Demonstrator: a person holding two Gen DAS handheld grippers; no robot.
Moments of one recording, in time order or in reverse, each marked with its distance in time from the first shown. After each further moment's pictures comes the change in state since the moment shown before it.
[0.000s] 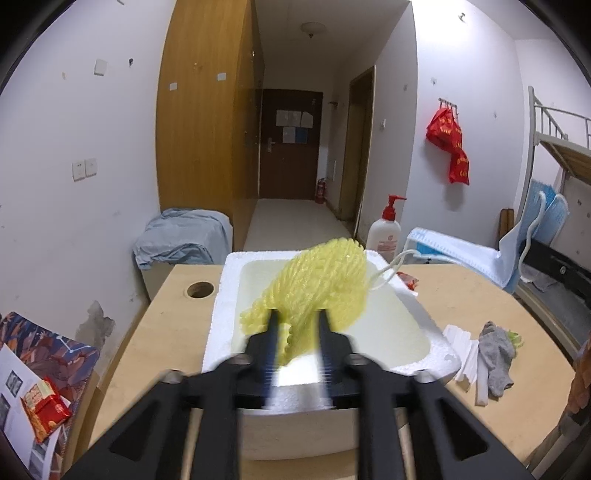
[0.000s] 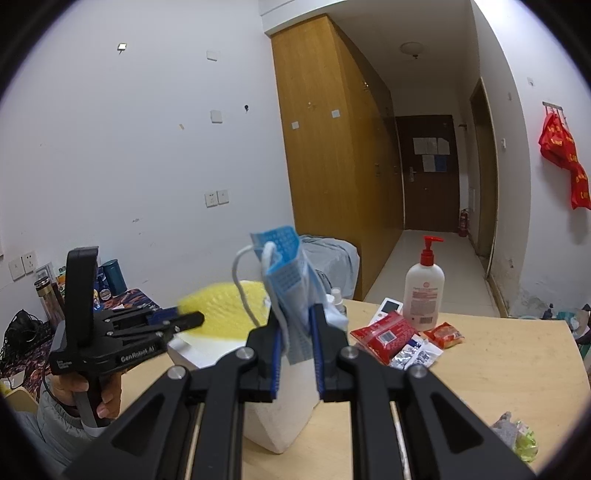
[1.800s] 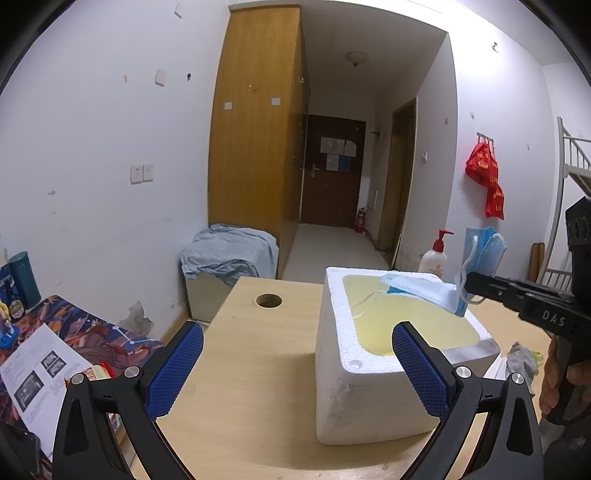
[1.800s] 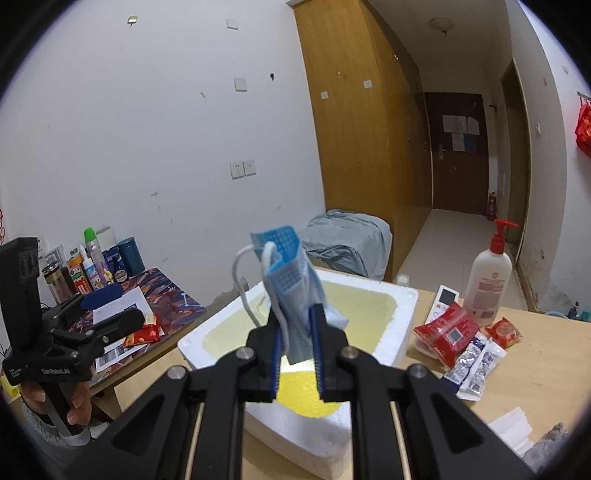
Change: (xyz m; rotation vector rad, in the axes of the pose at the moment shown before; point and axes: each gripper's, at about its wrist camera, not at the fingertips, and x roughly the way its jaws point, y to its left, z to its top) left arm -0.062 0.069 -0.020 -0.087 -0.116 0.134; right arm 0.088 0.045 -0.001 -0.014 0.114 0.098
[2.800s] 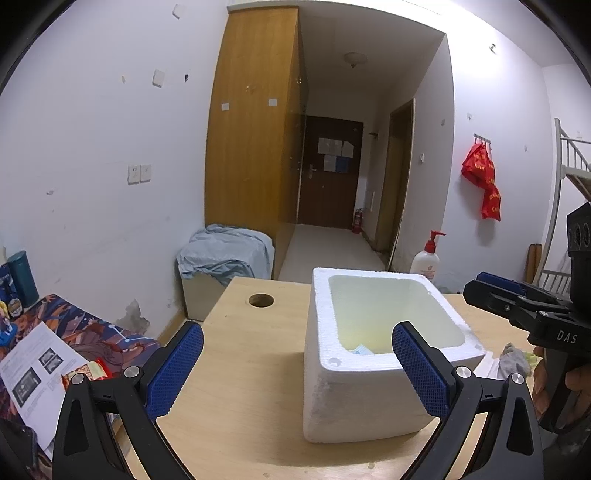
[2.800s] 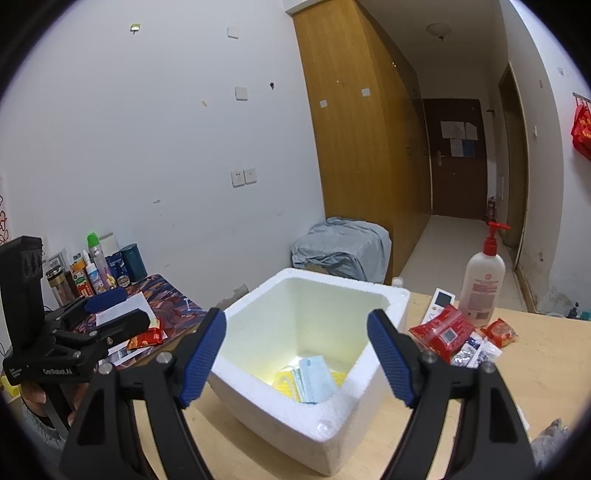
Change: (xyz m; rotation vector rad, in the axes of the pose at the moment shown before) left arm -0.009 -0.013 0.000 0.001 -0.006 -0.013; right arm -0.023 0.001 -0.004 0.003 -0.043 0.000
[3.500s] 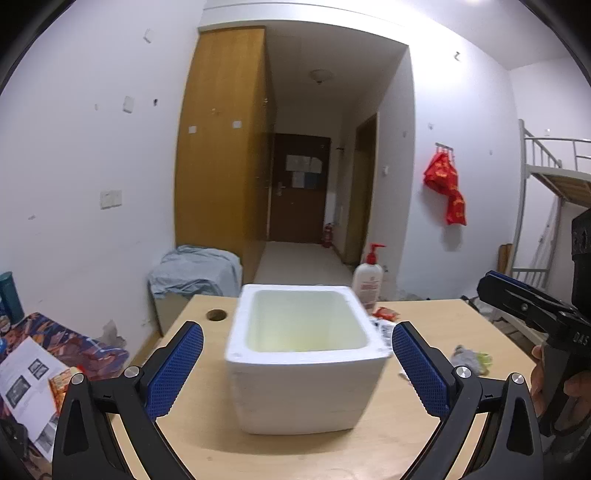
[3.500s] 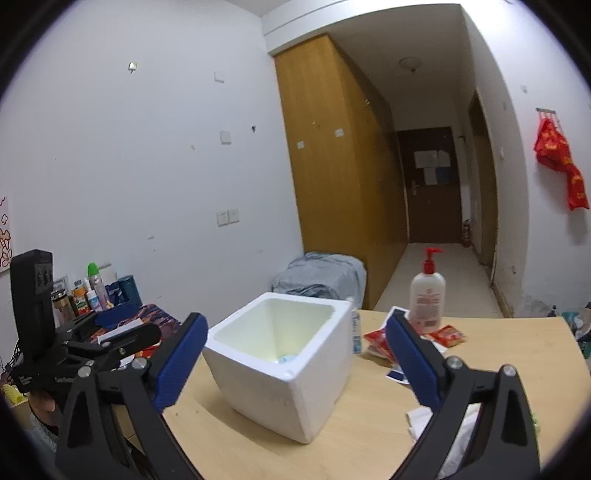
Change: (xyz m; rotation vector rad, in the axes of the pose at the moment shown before) left arm -0.058 -0.073 0.003 0.053 -0.069 -0.117; right arm -0.113 -0.015 -0.011 0.027 -0.155 -0.087
